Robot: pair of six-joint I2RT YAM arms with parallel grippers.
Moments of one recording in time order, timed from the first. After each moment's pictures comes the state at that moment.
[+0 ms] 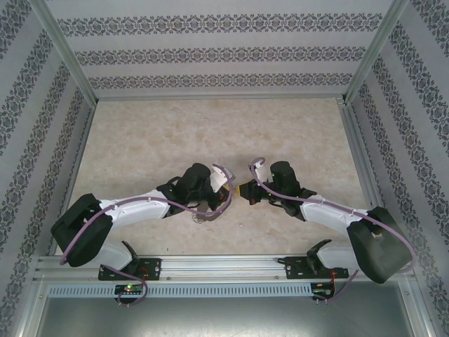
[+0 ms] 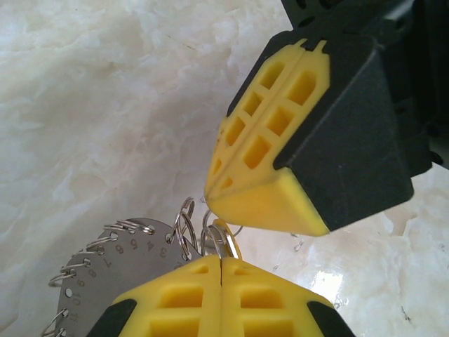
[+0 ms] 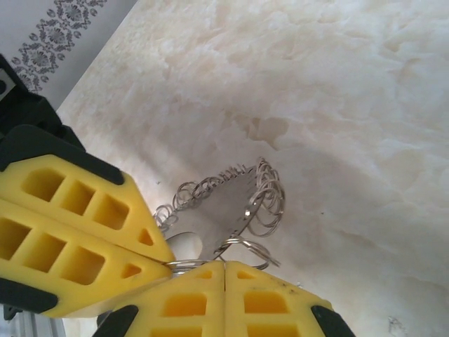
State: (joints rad) left arm -0.79 1.44 0.71 0.11 0.24 -0.03; right arm 0.52 1.28 0.46 0.25 -0.56 0.36
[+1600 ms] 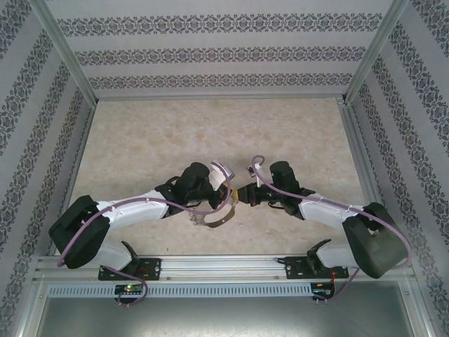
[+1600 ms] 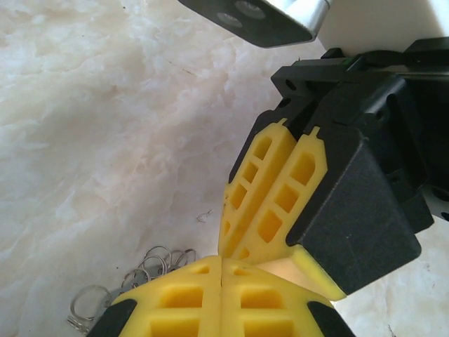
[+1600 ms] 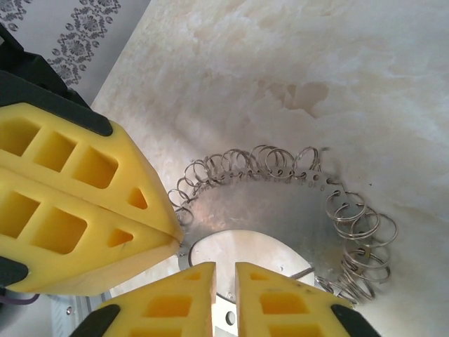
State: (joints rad) left arm -0.79 1.42 0.71 0.14 0.24 -0.07; right arm 0.51 1.32 0.45 0.26 -0.70 0.43
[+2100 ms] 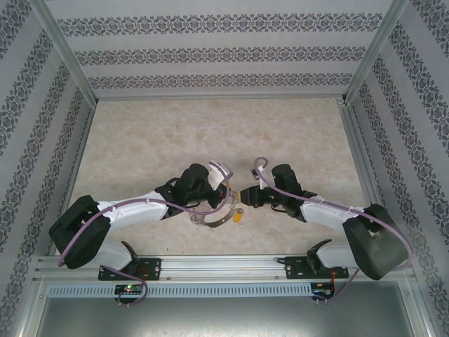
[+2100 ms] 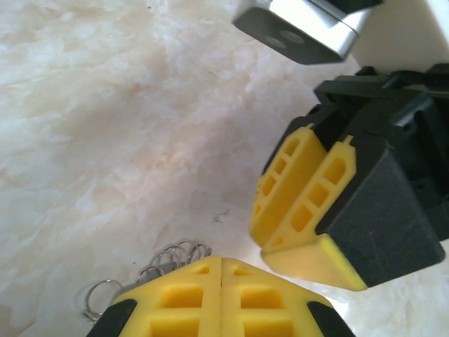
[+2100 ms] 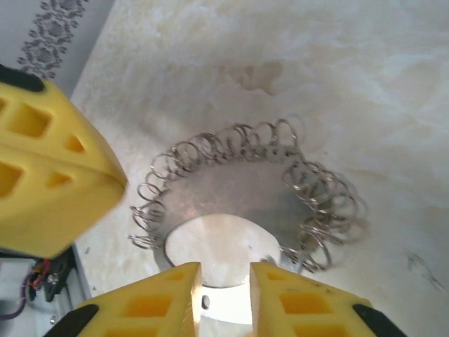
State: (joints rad) left arm -0.79 1.42 0.69 0.17 0.18 -0.10; right arm 0.49 1.30 0.41 0.23 -0.63 0.47
